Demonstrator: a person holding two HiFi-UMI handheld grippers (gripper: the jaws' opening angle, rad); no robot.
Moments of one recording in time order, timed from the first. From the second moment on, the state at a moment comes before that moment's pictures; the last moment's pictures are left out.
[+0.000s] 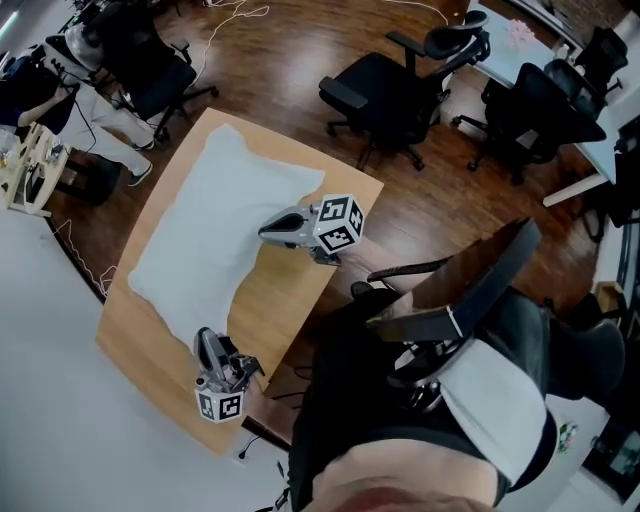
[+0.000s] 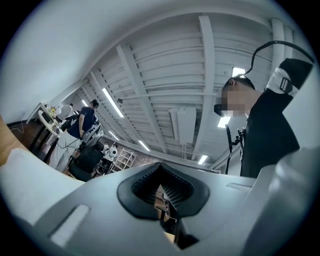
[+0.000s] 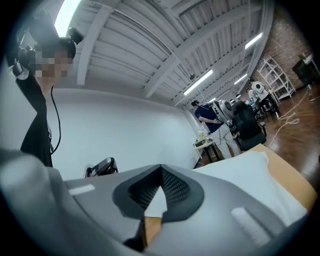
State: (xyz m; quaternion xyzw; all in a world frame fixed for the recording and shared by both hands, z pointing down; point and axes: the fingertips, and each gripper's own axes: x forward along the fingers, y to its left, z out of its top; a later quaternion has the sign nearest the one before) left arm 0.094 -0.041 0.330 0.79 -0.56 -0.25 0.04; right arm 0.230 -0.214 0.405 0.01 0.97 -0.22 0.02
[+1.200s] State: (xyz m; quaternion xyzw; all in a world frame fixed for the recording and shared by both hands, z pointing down) left arm 0.164 -0.008 0.265 0.79 -0.58 -0.20 -0.03; right arm 0.294 -0.189 0.304 0.09 0.97 -0.16 0.16
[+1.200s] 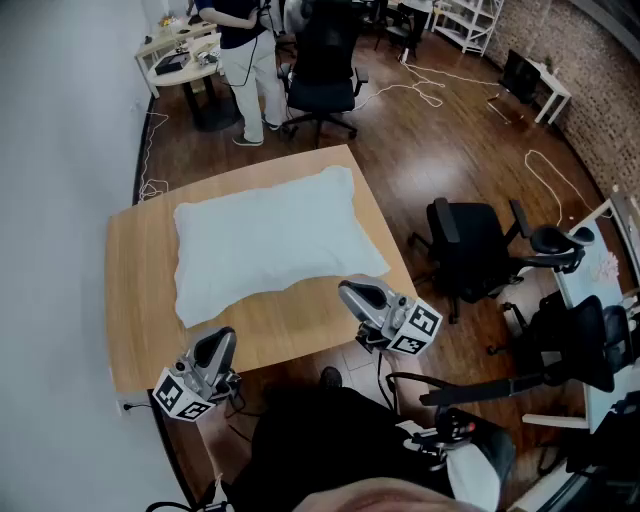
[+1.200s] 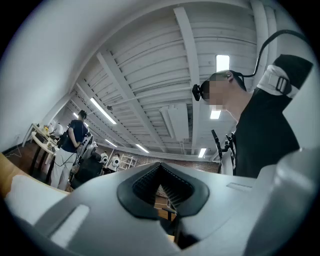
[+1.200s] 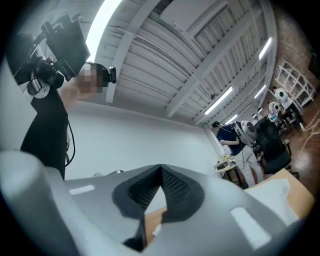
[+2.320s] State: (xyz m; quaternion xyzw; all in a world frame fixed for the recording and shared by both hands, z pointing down) left arm 0.088 0.062 0.287 0.81 -0.52 -0.27 -0.02; right arm 0.216 -0.066 0.291 0.07 0.98 -0.12 0.10
